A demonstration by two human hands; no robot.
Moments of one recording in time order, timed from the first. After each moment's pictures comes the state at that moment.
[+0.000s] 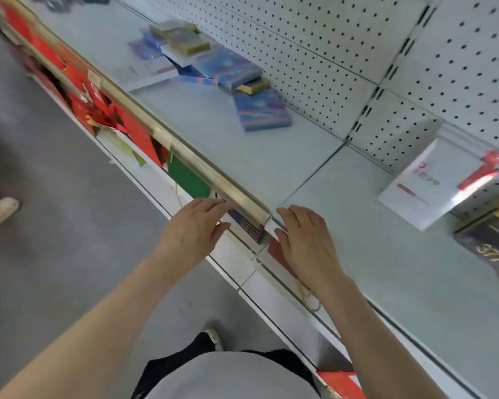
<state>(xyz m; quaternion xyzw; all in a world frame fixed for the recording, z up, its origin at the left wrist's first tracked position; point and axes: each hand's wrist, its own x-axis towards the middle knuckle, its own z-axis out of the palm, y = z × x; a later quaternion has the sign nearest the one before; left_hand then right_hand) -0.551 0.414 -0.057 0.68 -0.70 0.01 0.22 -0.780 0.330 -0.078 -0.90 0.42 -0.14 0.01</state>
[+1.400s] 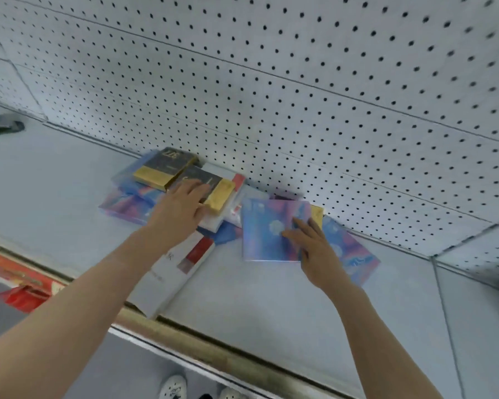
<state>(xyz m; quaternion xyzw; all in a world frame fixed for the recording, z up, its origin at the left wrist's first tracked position) -0.122 -0.064 -0.038 0.58 -0.79 -0.04 0.16 -0.442 -0.004 -0.072 -0.75 0.60 -0.21 0.19</state>
